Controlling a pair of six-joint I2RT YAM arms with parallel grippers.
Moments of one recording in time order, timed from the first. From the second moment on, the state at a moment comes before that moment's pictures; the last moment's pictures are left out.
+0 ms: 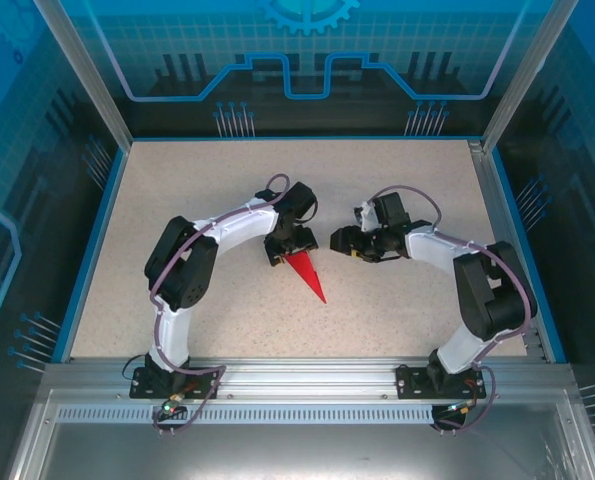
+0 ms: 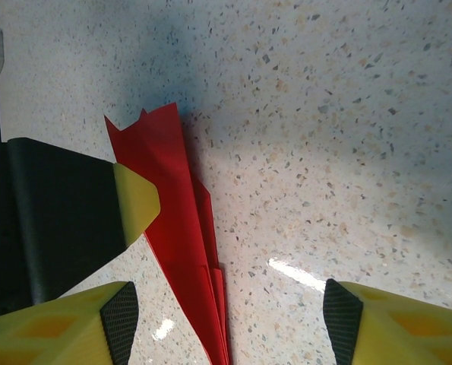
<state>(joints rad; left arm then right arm) -0.60 2.02 1.51 -0.88 0.10 -1.03 0.33 1.65 0.90 -0.24 -0.58 0.53</state>
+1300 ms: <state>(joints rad) -0.60 1.85 1.29 -0.78 0.08 -1.03 0.48 1.84 1.02 -0.30 -0.67 0.43</state>
